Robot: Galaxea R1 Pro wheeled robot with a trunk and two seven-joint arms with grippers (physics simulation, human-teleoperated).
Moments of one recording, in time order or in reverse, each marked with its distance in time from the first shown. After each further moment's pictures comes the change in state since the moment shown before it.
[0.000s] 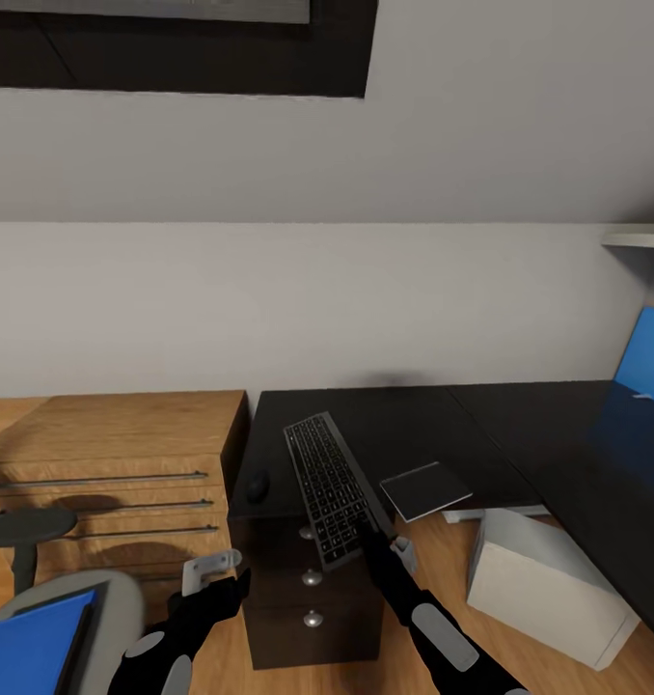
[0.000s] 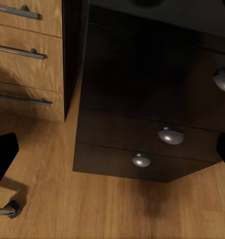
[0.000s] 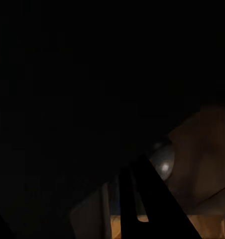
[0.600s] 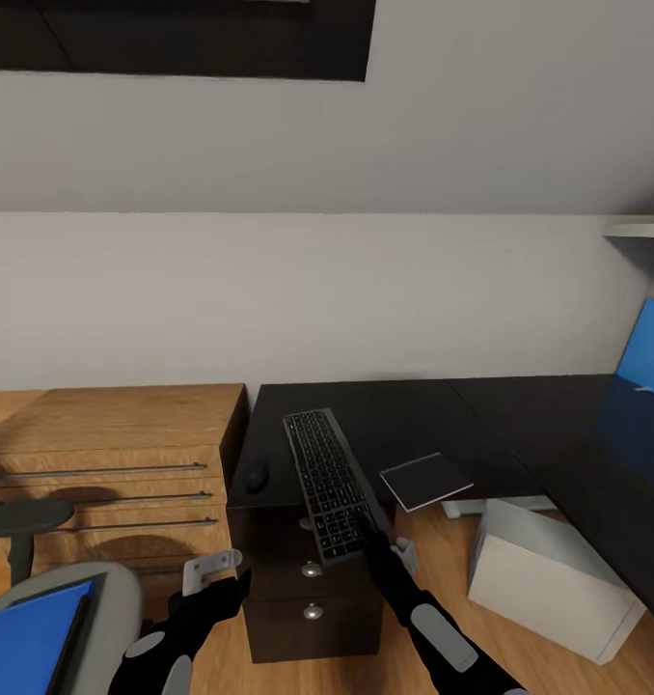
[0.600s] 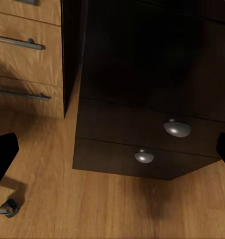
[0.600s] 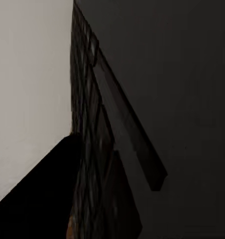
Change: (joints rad) left arm 0.000 0.001 -0.003 0.000 0.001 0.000 -0.001; right arm -0.001 0.003 0.003 0.006 0.004 -0.018 -0.005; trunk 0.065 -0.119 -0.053
